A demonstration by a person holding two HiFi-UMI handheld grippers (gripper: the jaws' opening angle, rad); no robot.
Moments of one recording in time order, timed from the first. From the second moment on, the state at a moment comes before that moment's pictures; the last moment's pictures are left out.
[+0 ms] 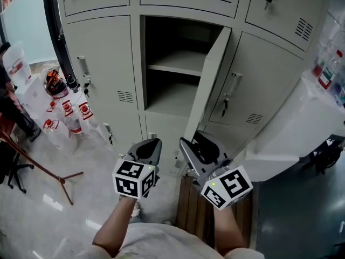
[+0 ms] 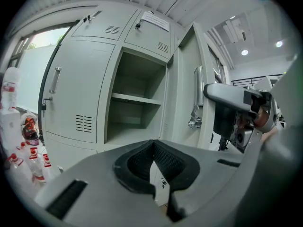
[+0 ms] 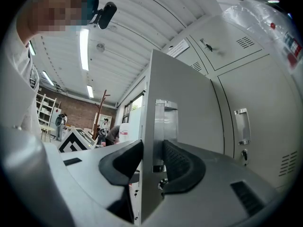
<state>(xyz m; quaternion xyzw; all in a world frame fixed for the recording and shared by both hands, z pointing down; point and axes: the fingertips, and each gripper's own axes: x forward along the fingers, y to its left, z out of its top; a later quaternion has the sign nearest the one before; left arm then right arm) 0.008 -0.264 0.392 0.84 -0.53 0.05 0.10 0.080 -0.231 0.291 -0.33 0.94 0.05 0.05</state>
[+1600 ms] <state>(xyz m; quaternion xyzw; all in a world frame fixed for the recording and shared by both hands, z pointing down) -0.102 -0.336 0.386 0.88 -0.46 0.04 0.10 -0.038 -0.317 0.292 -0.46 0.89 0.04 0.04</state>
